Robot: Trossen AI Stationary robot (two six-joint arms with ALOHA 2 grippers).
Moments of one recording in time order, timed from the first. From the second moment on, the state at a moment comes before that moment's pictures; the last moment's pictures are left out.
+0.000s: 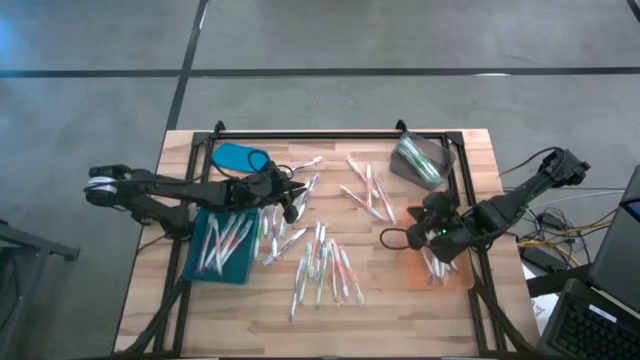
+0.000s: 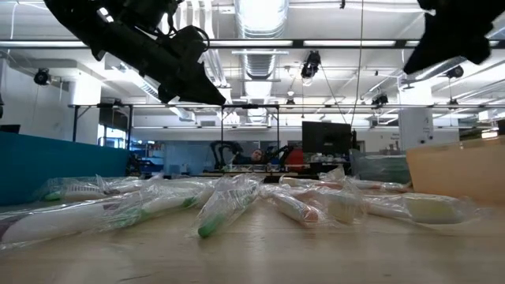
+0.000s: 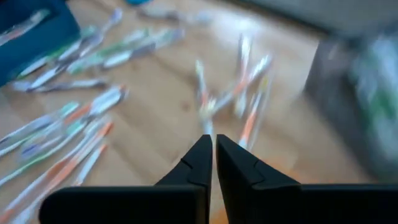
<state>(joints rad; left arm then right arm) 0.10 1.28 0.63 0.27 -0.33 -0.17 0.56 1.01 0.82 -1.01 0.85 1.29</state>
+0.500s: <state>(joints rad) 0.10 1.28 0.63 0.27 -0.33 -0.16 0.34 1.01 1.02 -0.80 1.10 0.46</state>
